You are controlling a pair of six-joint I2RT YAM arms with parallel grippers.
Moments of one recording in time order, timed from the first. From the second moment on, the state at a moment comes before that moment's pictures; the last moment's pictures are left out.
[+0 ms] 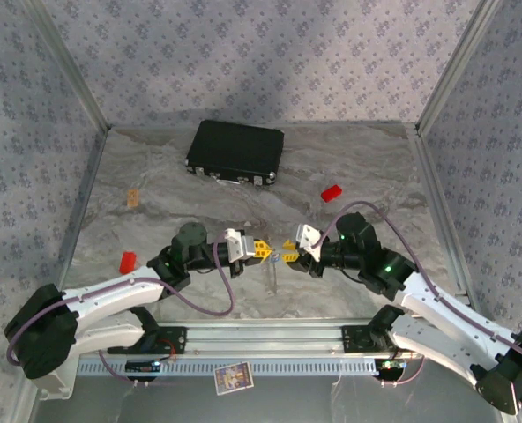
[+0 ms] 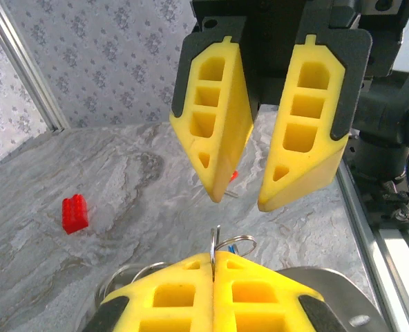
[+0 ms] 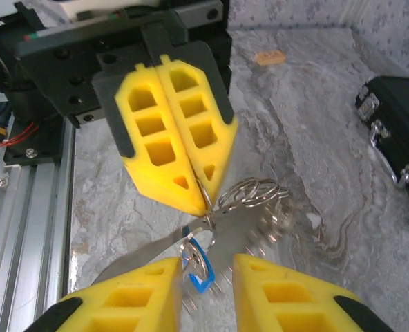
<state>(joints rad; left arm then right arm) -0.87 1.08 0.44 0.49 0.54 0.24 0.75 0.80 0.62 -0.26 -0.49 -0.36</state>
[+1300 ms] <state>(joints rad) -0.87 1.09 0.48 0.41 0.56 0.24 0.77 0.90 0.64 -0.25 -0.53 -0.38</state>
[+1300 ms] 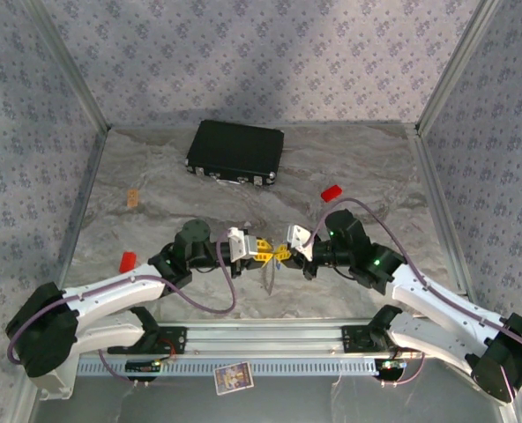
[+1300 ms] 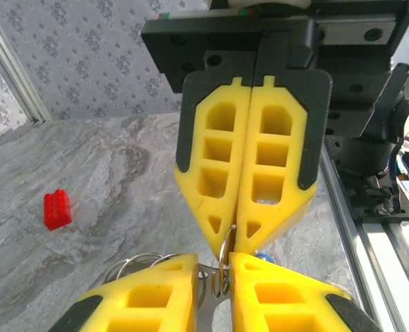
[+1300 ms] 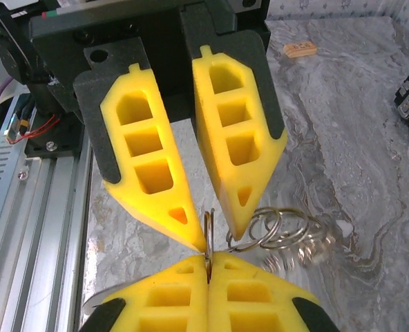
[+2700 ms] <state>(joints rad) -0.87 1.08 0.48 0.37 0.59 0.23 0.76 0.91 0.63 -0.21 -0.54 -0.34</state>
